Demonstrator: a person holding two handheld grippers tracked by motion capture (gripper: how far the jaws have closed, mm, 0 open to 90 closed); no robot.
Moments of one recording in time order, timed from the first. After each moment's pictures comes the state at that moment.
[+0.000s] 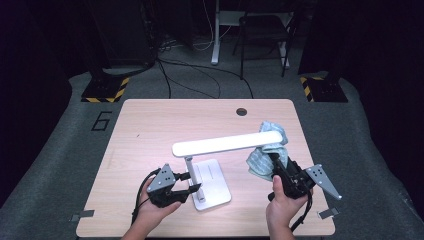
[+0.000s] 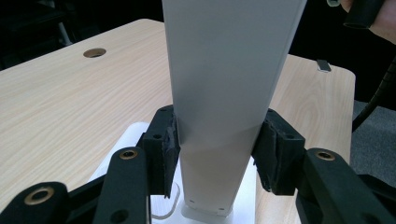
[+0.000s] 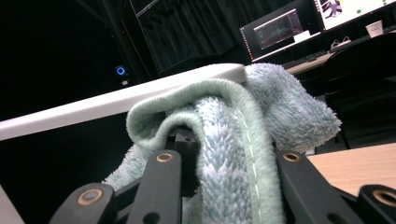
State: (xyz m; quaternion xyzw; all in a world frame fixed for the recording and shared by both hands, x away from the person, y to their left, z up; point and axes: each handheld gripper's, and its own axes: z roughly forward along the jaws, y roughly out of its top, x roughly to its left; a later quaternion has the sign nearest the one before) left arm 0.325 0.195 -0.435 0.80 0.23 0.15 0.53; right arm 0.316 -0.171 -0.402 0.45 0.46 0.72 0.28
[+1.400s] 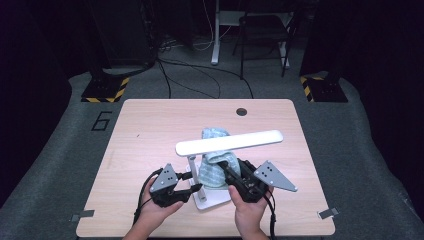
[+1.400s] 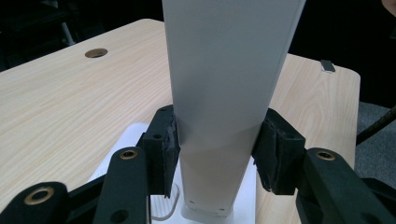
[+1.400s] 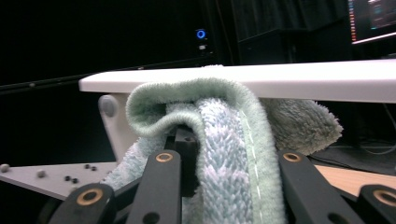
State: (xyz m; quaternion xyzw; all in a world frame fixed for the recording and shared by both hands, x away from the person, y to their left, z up) left arm 0.325 0.190 -0.435 0.80 0.24 0.15 0.53; right arm 0.304 -0.072 -0.376 0.33 0.57 0.73 0.21
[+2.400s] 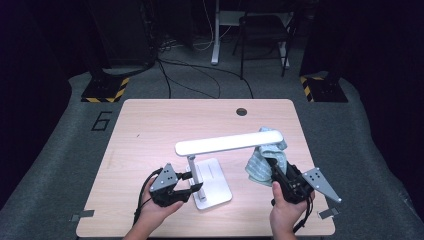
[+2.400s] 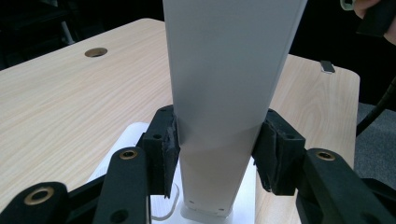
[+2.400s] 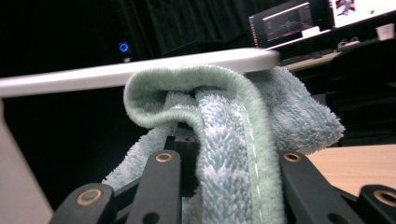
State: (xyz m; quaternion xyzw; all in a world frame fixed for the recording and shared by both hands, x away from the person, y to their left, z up) left arm 0.326 0.190 -0.436 0.80 0.24 0.15 0.53; right arm 0.305 -0.170 -0.405 0.43 0.51 0.69 0.29
